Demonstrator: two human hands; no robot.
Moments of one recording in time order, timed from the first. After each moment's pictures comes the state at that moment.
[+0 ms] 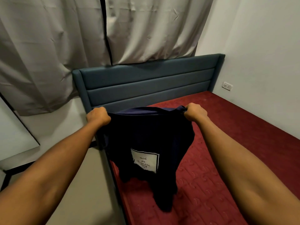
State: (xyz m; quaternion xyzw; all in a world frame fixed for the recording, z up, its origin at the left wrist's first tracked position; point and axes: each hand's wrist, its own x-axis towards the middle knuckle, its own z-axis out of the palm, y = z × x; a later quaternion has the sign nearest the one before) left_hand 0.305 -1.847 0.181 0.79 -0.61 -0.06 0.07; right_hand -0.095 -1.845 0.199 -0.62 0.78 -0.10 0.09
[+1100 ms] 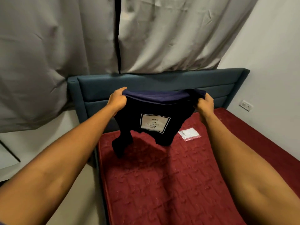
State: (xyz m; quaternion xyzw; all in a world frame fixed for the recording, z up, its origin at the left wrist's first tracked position) left_hand 0.344 -2.203 0.207 0.67 -0.56 -0.28 0.40; right_hand -0.059 -2.247 0.179 -0.49 0.62 -0.56 0.26
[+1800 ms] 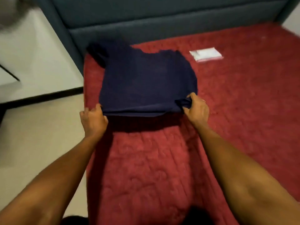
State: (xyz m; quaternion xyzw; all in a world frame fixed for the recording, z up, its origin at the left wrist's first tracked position) left_hand 0.174 -1.910 -0.293 0.83 -0.55 0.08 0.10; right_hand -0.199 -2.014 -0.301 -0.69 0.66 -0.26 0.10
